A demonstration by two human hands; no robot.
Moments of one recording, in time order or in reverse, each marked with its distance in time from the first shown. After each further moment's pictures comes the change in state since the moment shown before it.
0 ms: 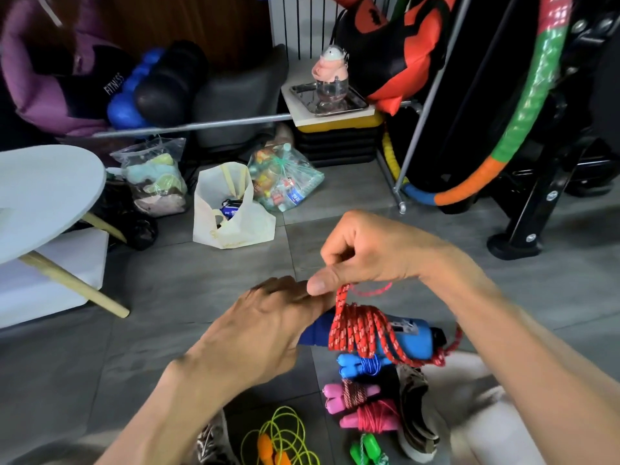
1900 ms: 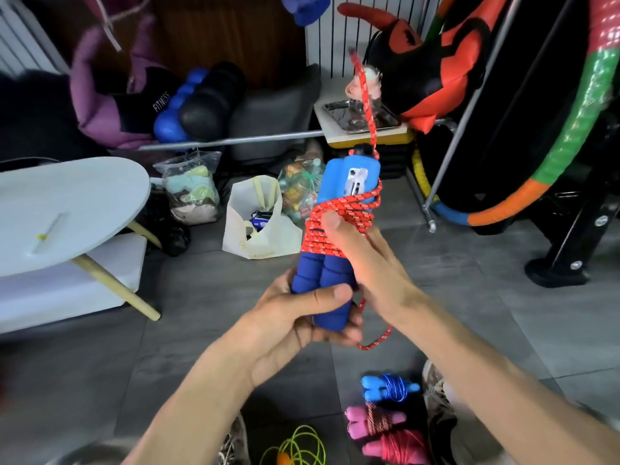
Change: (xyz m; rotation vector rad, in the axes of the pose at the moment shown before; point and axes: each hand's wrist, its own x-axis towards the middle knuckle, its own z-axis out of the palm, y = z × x) left_hand 0.014 -0.004 -0.024 -1.748 0.190 -0.613; right_hand 0.028 -0.034 0.049 0.707 0.527 -0.056
